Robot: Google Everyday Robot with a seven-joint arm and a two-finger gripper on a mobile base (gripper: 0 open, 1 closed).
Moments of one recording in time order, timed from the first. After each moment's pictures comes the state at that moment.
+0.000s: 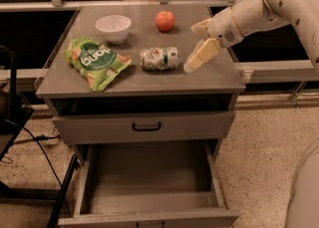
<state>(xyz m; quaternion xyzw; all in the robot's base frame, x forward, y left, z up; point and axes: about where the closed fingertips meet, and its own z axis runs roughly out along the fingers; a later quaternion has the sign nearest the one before) 0.679 -0.097 0.904 -0.58 0.69 0.24 0.37</state>
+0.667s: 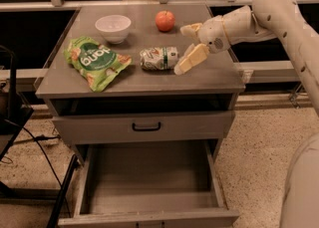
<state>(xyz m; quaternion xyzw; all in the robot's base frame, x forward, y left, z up) 0.696 -0.073 0.890 -0.58 0.64 0.27 0.42</state>
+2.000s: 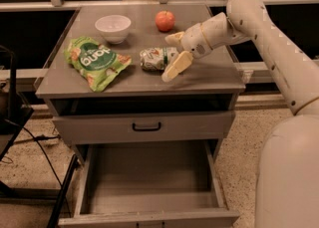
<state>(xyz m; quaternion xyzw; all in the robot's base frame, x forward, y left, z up) 0.711 -0.034 0.851 -0.61 0.64 0.28 0.38</state>
